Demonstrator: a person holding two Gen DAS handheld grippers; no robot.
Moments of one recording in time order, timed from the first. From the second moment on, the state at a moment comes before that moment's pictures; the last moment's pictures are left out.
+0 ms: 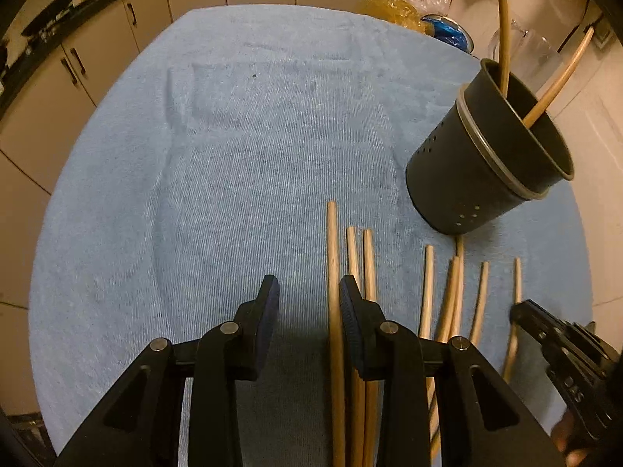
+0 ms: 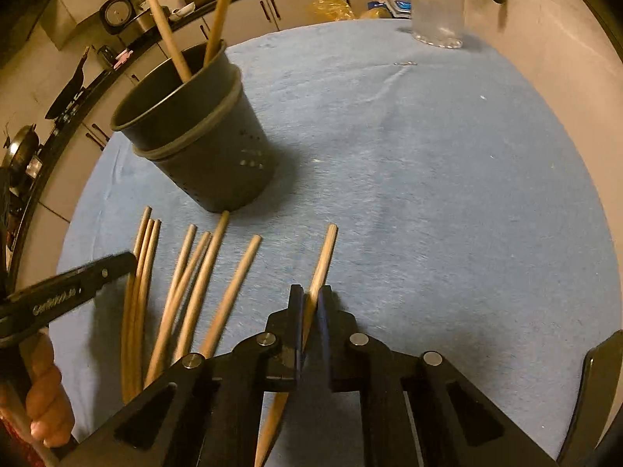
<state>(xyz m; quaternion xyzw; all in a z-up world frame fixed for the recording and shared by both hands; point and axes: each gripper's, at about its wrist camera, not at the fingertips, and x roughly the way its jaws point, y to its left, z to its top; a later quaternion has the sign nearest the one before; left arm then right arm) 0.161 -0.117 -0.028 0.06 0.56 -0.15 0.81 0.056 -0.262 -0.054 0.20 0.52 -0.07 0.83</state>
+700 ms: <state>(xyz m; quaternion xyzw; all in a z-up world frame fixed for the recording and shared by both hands) 0.108 -0.083 0.041 0.02 0.48 -0.19 0.86 0.020 -0.282 -0.023 0.27 0.44 -0.02 0.85</state>
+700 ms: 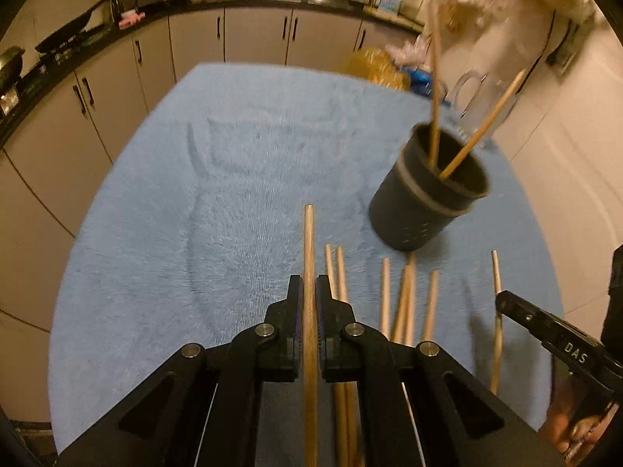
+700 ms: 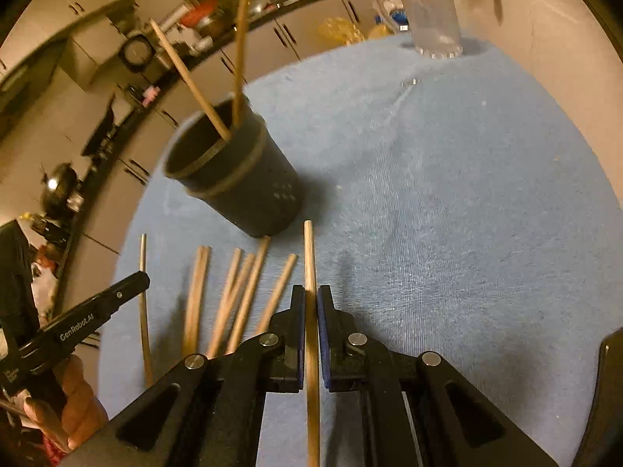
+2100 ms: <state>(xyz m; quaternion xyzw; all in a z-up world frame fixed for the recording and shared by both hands) 0.037 -0.065 0.153 0.00 0.37 -0.23 0.90 -0.045 -0.277 0.069 0.27 0.28 0.02 0.92</state>
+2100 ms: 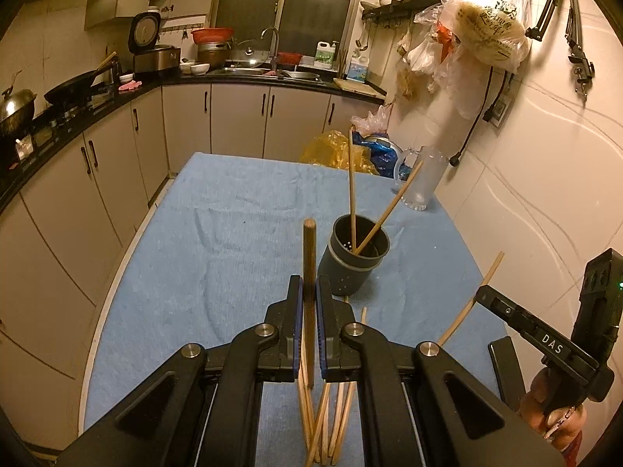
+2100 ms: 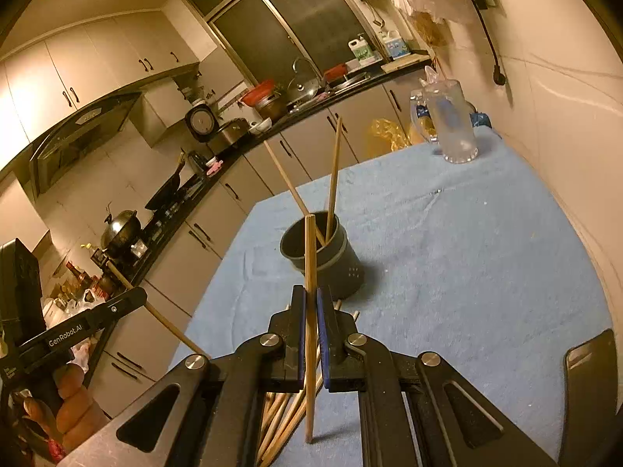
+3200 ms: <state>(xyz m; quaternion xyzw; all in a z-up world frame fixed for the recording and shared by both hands) 0.121 -0.119 0.249 -0.02 0.32 -0.24 0.91 0.006 -0.318 0.183 0.26 0.19 0.01 0.95</state>
